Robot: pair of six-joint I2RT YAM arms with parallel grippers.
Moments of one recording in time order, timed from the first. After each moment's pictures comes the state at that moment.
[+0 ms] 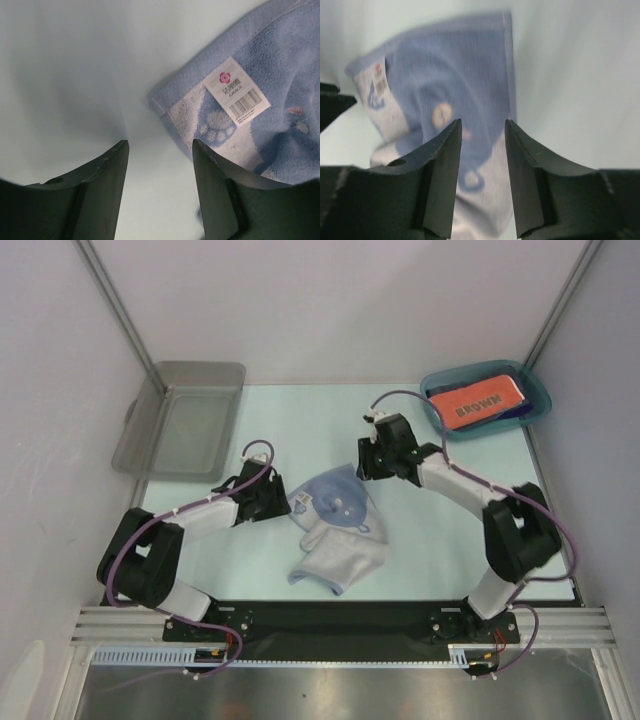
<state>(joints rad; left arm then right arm) -0.42 1.47 0.69 -0.16 -0.03 -0.60 0.53 1.62 1.13 -0.31 -0.07 0.33</state>
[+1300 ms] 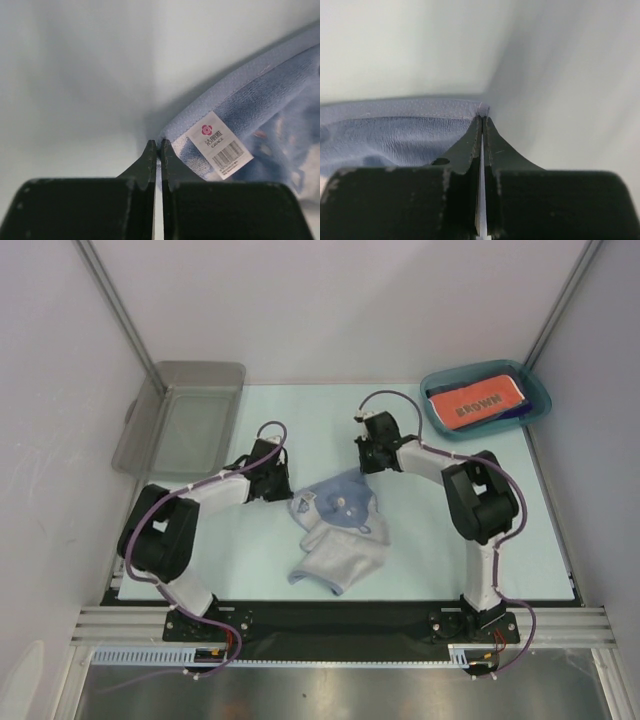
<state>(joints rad) -0.42 1.67 0.91 -0.20 0.01 -0.53 0.49 2.05 1.39 -0.21 -0.03 0.18</state>
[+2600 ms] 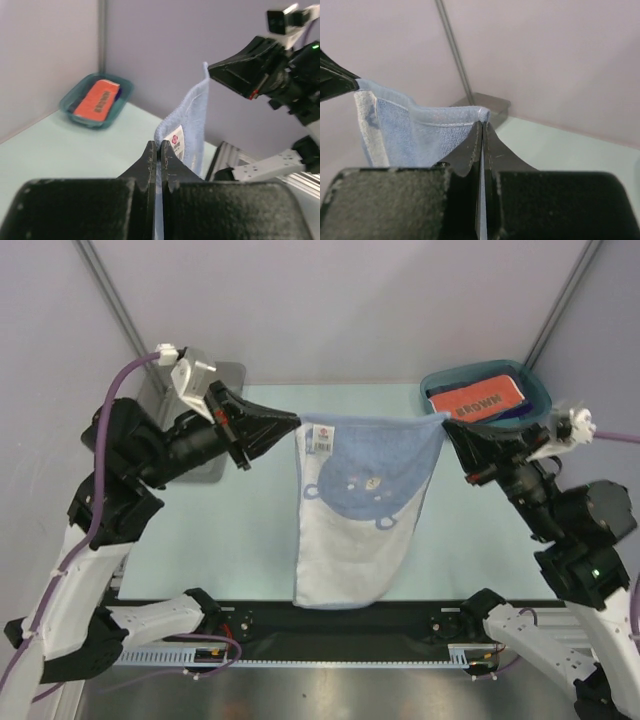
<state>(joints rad) -0.71 1.05 1.68 -0.48 0.39 -0.28 0.57 0.66 1.22 -0.18 -0.08 0.29</state>
